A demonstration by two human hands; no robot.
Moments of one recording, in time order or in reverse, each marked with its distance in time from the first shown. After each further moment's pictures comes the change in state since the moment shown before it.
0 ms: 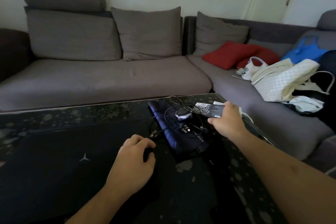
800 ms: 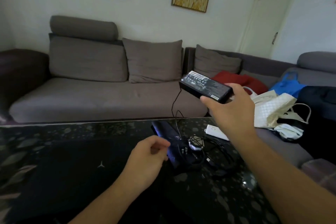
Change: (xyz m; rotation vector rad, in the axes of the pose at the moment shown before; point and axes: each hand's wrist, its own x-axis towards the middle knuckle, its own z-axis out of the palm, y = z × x) left_hand -0.049 0.095 -0.088 -0.633 -0.025 -0.128; right_hand -0.106 -0.134 -0.139 0.431 0.407 -0.295
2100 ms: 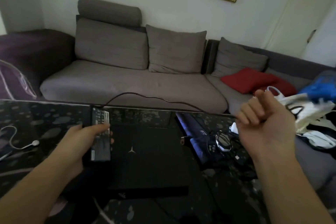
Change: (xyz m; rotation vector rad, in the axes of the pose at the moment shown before) left_hand -0.001 -0.084 -0.189 -0.515 0.392 -0.363; right_hand -0.048 -0.031 0.033 1.340 -0.251 0.593
